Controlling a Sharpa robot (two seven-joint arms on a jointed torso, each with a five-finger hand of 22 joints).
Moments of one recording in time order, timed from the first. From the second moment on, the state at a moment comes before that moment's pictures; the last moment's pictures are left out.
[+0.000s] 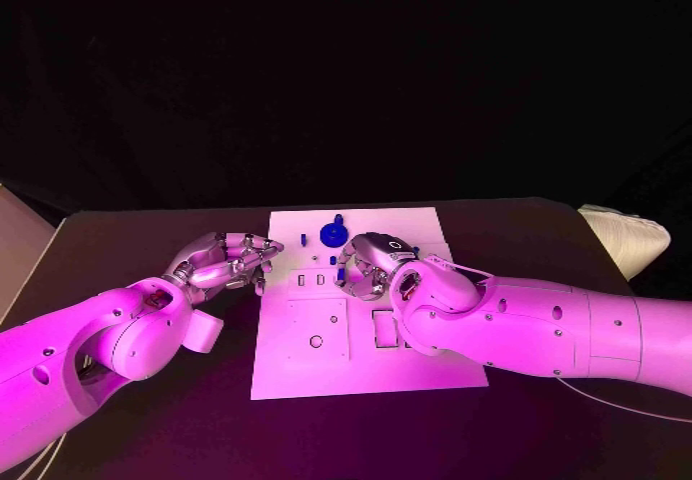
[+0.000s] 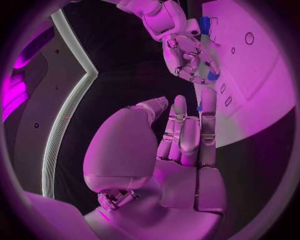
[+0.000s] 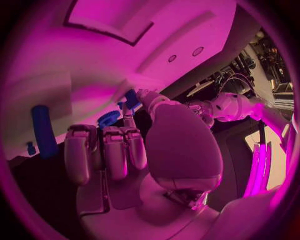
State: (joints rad) left arm 0.97 -0.92 0.25 1.59 -0.37 -0.15 0.18; left_hand 1.36 -0.15 0.50 0.16 0.17 0.88 0.17 0.36 0.21 1.06 0.08 0.72 0.52 1.35 0.02 1.40 1.12 0.17 1.05 0.11 0.98 0.55; right arm 1.21 -0.65 -0.12 1.55 -1.55 -0.52 -0.47; right_hand 1.33 -0.22 0.41 0.20 0.29 1.01 0.12 0.21 0.41 1.46 0.04 1.57 1.31 1.47 -0.03 1.56 1.31 0.05 1.47 0.07 1.48 1.31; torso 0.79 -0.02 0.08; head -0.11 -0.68
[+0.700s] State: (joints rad) left arm 0.97 -0.92 0.25 1.59 -0.37 -0.14 0.17; left_hand 1.36 -0.15 0.50 0.16 0.17 0.88 0.17 0.36 0.21 1.05 0.08 0.72 0.52 1.35 0.02 1.40 1.12 0.17 1.04 0.12 0.98 0.55; right arm 1.20 -0.65 -0.13 1.55 -1.54 -0.53 -0.46; right_hand 1.32 -0.25 0.38 0.21 0.29 0.94 0.15 0.18 0.40 1.47 0.06 1.54 1.31 1.46 -0.02 1.56 1.31 0.05 1.47 0.08 1.48 1.31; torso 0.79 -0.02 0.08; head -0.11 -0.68
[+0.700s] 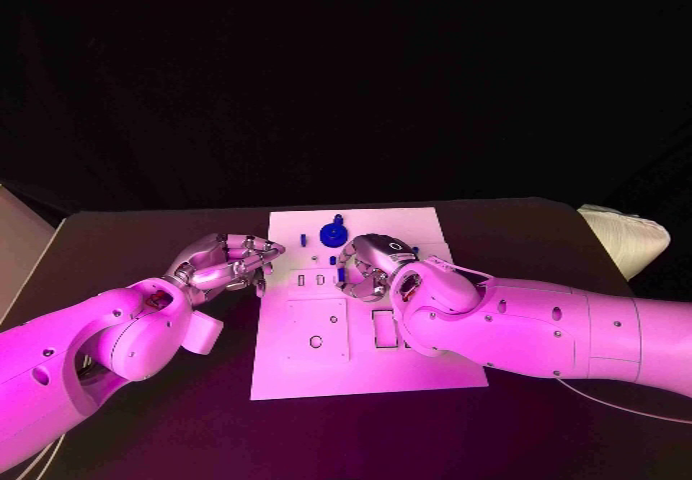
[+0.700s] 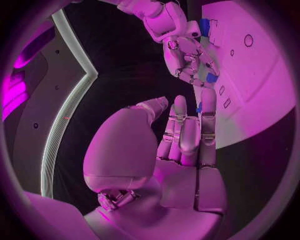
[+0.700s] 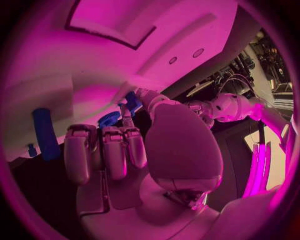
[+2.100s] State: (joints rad) left arm 1.02 -0.82 0.25 1.47 -0.61 -0.16 -0.11; left_hand 1.27 -0.17 0.42 0.28 0.17 0.86 0.12 0.60 0.41 1.23 0.03 1.20 0.95 1.47 -0.02 1.52 1.31 0.14 1.24 0.07 1.29 0.96; right arm 1.27 -0.80 -0.10 1.59 -1.12 -0.70 -0.12; right_hand 1.38 -0.21 0.23 0.28 0.35 0.91 0.15 0.17 0.38 1.47 0.07 1.53 1.31 1.46 -0.01 1.56 1.31 0.05 1.47 0.09 1.45 1.31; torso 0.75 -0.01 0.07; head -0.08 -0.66
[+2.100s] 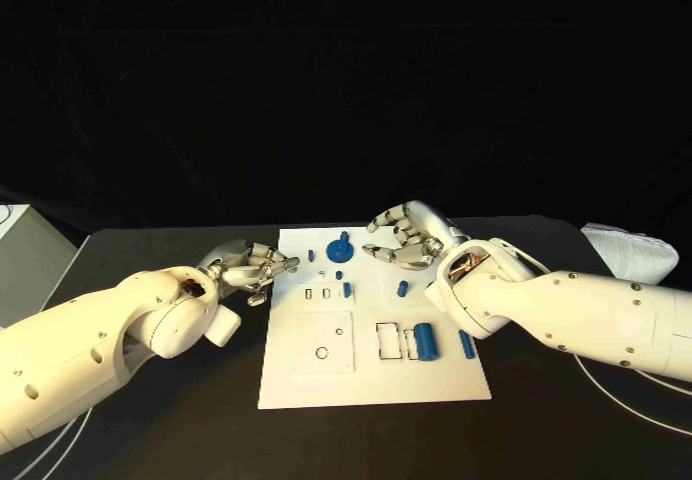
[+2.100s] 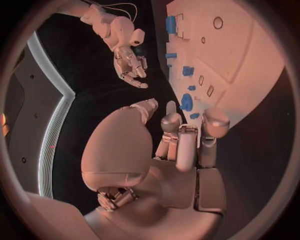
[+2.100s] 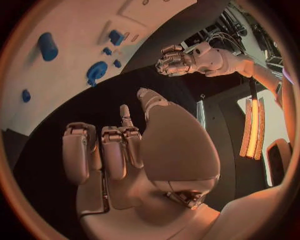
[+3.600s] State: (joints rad) left arm 1.29 -0.40 0.12 1.04 -1.05 0.28 -0.52; left_hand 1.09 -0.20 0.49 0.29 0.17 0.79 0.12 0.66 0.56 1.19 0.04 1.19 0.92 1.47 -0.02 1.51 1.31 0.12 1.23 0.08 1.29 0.95; right arm 1.32 -0.77 -0.09 1.41 -0.85 -0.67 -0.06; right_hand 1.38 -0.22 0.25 0.29 0.39 0.90 0.16 0.17 0.38 1.47 0.07 1.52 1.31 1.46 -0.01 1.56 1.31 0.05 1.47 0.09 1.45 1.31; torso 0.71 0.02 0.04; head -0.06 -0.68
